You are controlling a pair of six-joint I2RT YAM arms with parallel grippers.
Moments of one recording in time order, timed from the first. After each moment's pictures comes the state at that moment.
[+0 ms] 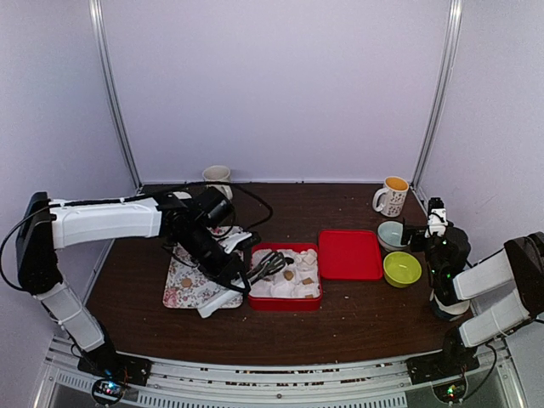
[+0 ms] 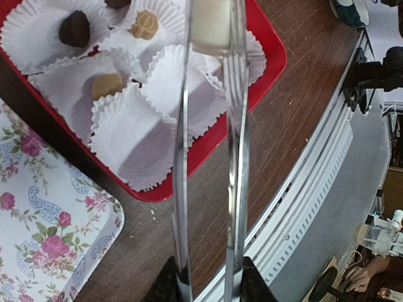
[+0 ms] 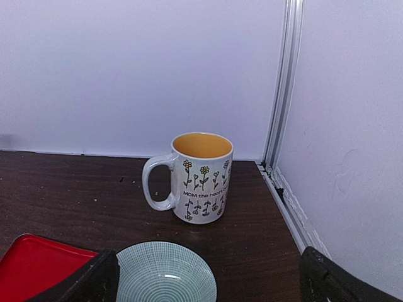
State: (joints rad) left arm -0.83 1.61 1.21 -0.77 0.51 -0.23; right arm 0.11 1.36 0.19 1.15 0.19 -0.05
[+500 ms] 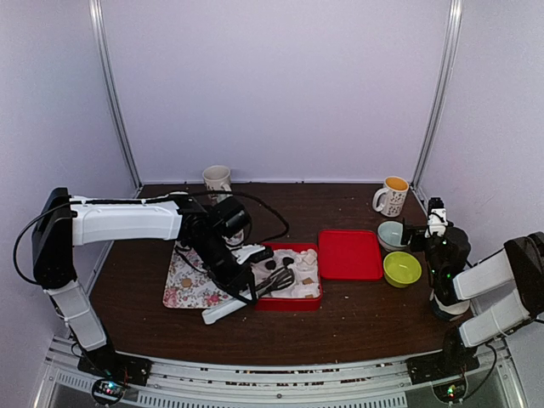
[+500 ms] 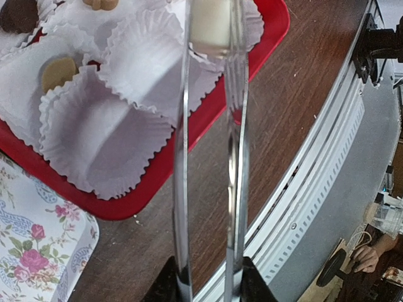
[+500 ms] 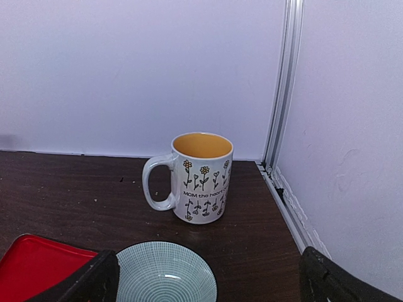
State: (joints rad) left arm -0.90 1.75 1.29 -0.84 0.51 -0.18; right arm 0.11 1.36 0.19 1.15 0.19 -0.05
